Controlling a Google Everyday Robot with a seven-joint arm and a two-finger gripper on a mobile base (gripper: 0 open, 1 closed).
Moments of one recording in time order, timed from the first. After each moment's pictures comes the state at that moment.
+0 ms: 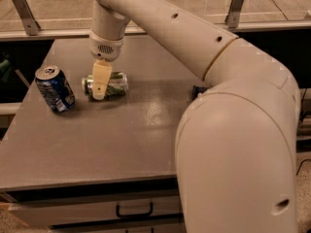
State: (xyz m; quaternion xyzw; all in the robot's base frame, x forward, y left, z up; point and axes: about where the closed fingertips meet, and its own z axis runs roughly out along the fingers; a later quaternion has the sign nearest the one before) arm 0.636 0.155 0.853 -0.74 0.65 0.10 0.14
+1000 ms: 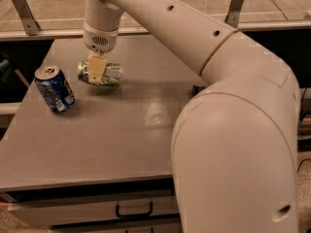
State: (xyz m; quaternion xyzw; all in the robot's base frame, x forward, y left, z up) arm 0.643 0.164 0.877 -0.74 0.65 0.07 0.16
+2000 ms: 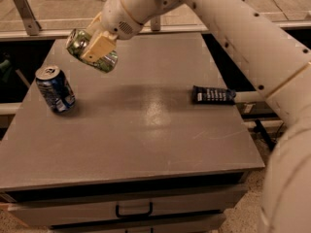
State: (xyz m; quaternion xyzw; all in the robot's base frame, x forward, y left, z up) arm 0.617 0.159 0.966 -0.70 0.55 0.23 0.38
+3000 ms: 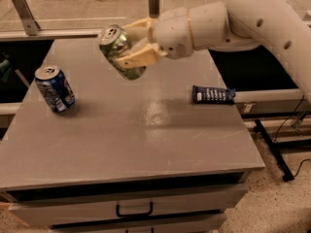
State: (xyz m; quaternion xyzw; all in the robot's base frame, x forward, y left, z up) arm 0.560 0.065 0.994 -0.63 0.49 0.31 0.52
